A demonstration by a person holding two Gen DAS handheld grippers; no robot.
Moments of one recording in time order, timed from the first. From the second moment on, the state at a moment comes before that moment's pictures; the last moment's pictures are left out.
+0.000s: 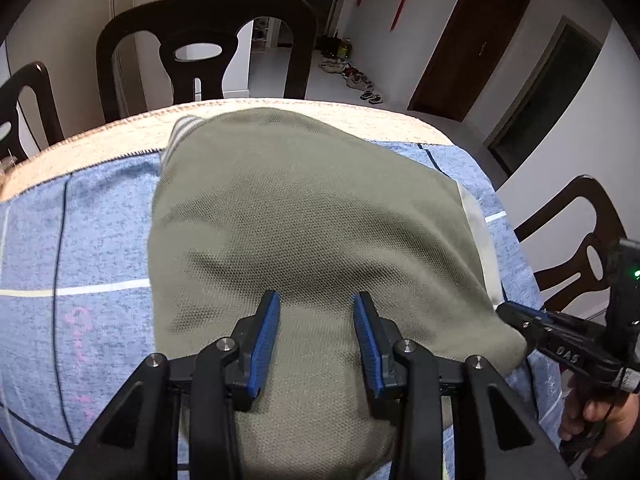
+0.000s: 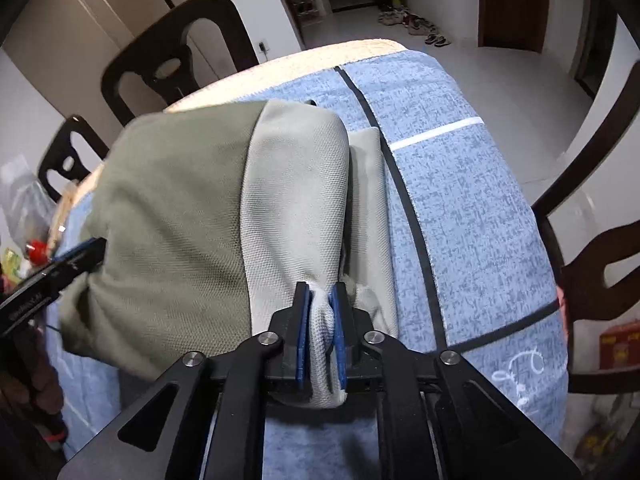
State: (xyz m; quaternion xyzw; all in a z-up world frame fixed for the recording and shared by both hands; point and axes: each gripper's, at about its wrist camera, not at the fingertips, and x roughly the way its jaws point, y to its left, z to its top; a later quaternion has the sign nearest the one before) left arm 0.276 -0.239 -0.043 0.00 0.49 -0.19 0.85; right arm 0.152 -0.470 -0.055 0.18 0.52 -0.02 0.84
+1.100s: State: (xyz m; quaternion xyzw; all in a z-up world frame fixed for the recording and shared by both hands) left arm 0.287 -0.155 -0.027 -0.07 0.49 -0.10 0.87; right arm 0.172 -0.466 -0.021 0.16 0.45 0.04 0.88
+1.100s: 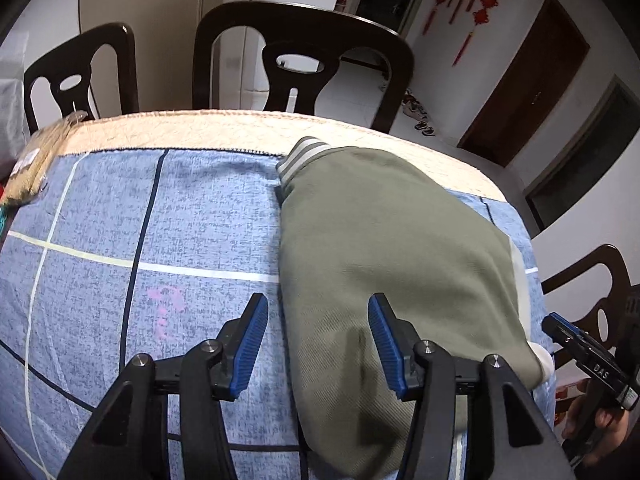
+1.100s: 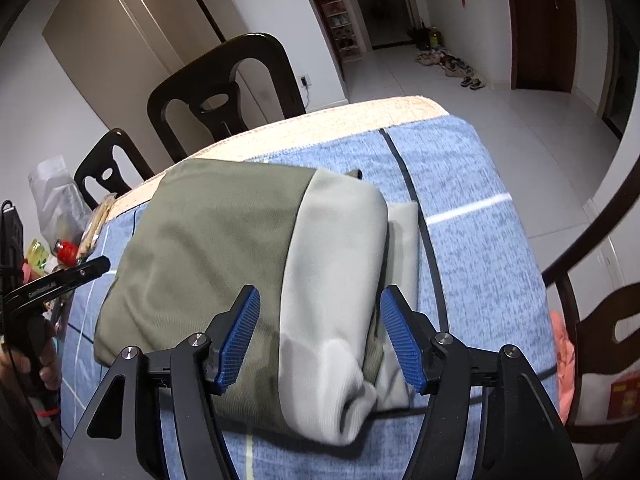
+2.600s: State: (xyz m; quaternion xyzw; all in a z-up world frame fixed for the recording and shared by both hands) left arm 0.234 -0.174 -0.024 -0.07 0.50 -0.15 0.85; right arm 0.115 -0.491 -0.023 0.27 0.46 0.00 0.84
